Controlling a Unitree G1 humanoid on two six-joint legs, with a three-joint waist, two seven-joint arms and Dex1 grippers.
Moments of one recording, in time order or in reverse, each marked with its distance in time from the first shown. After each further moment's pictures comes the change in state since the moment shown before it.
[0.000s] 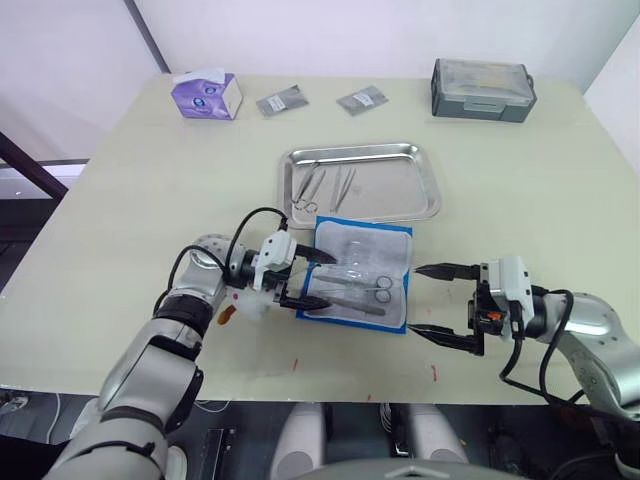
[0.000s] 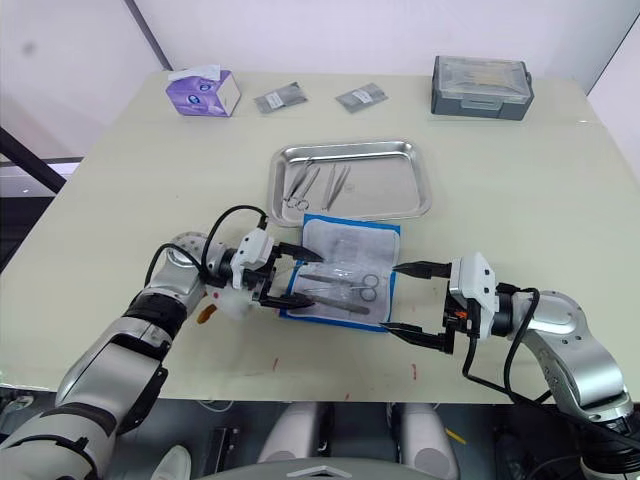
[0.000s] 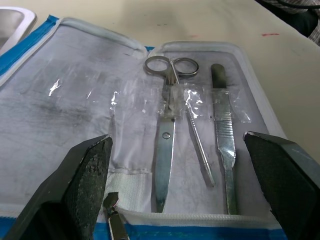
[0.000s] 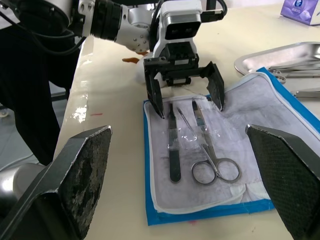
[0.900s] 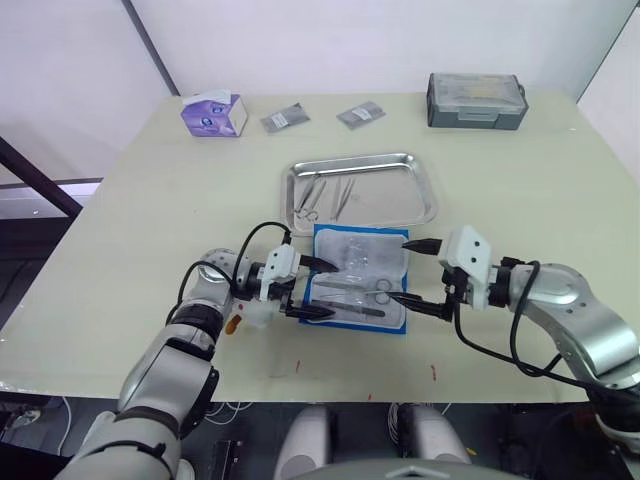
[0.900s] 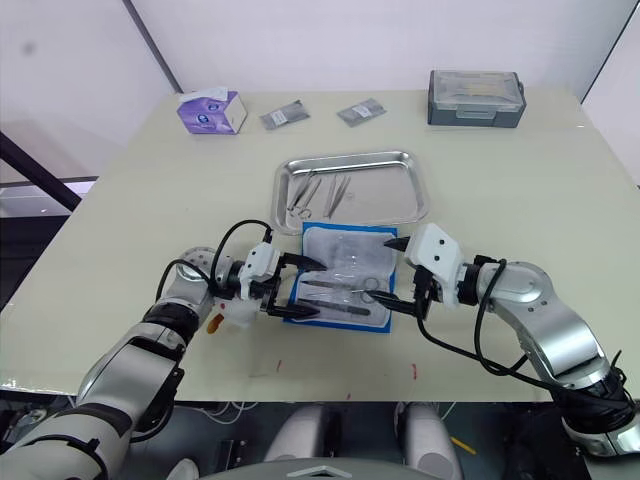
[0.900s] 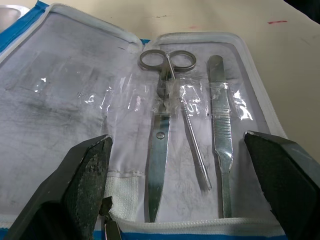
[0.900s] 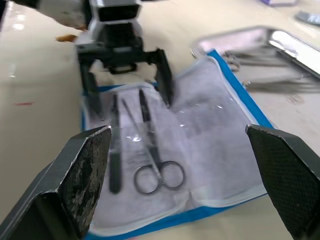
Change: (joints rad) left arm 0.003 -0.088 0.055 0.190 0.089 -0.138 -0.001; right arm -0.284 0.036 0.177 0.000 -0.173 0.309 -0.282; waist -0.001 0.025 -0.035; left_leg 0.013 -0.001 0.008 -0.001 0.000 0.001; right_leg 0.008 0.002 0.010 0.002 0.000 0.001
